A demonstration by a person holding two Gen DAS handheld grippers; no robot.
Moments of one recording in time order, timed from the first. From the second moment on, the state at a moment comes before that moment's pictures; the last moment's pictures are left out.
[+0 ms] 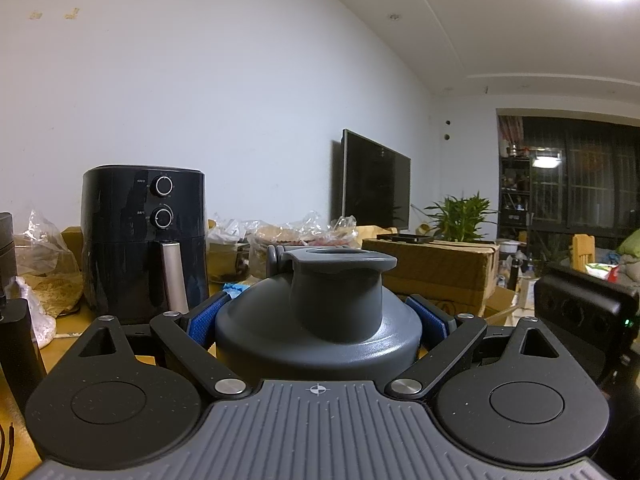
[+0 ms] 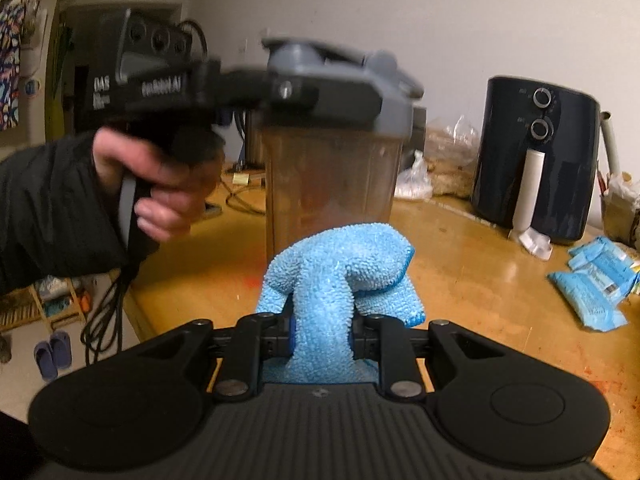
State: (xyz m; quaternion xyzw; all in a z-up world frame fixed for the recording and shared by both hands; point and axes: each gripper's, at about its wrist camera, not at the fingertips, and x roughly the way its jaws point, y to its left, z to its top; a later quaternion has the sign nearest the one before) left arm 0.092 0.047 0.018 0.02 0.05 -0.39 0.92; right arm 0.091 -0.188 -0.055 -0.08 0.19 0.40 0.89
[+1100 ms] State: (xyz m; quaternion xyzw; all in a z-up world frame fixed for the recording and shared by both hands) left arm 0.091 0.047 0.018 0.02 0.06 -0.39 0.92; right arm 0.099 -0.186 -0.072 -0.06 0.23 0.40 0.88
